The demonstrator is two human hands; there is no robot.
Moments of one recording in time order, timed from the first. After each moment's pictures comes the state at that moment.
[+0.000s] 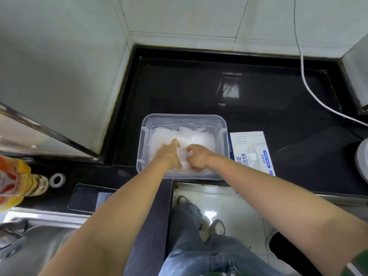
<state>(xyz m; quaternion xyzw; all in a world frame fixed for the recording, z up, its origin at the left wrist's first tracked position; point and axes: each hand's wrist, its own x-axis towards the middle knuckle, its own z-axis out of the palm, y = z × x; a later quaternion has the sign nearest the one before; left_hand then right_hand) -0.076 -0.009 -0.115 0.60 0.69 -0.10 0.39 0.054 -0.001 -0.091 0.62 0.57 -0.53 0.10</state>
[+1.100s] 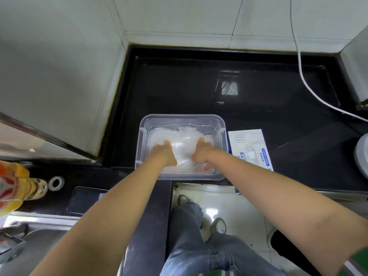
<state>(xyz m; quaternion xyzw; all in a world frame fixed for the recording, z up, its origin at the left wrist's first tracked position) -0.079 -0.002 -0.101 0.58 0.70 -0.20 0.35 0.069 0.010 -0.097 0.67 0.56 -0.46 0.15</state>
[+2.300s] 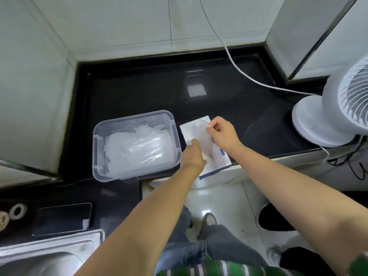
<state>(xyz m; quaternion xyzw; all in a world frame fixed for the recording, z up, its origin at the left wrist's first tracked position) 0.115 -0.064 -0.093 0.68 0.63 -0.01 0.38 0.243 -0.041 -0.085 0.70 0.49 -0.38 -0.34</state>
